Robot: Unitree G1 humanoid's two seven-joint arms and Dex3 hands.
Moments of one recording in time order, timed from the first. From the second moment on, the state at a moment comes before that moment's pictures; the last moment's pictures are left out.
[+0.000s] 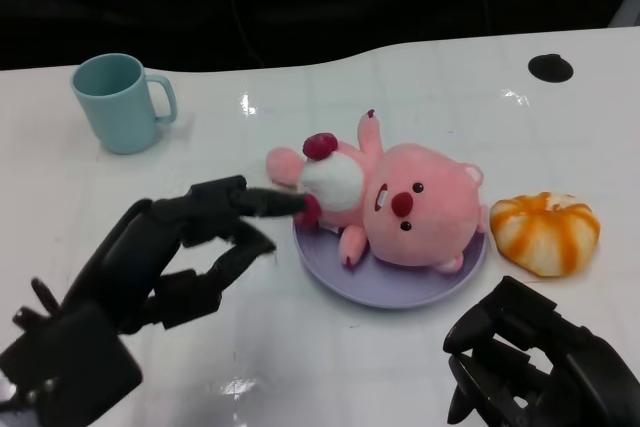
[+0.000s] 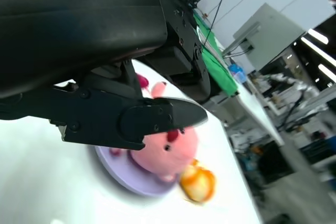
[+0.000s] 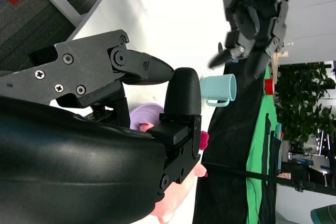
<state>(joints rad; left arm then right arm) 0.00 0.29 -0.07 -0.15 -0.02 -0.25 -0.29 0.44 -0.11 0.16 -0.62 0.16 0.19 0.19</state>
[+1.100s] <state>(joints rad) 0.24 0.23 0.04 -0.36 -0.46 0.37 -0.36 0.44 -0.12 0.14 -0.61 0.16 0.18 0.20</state>
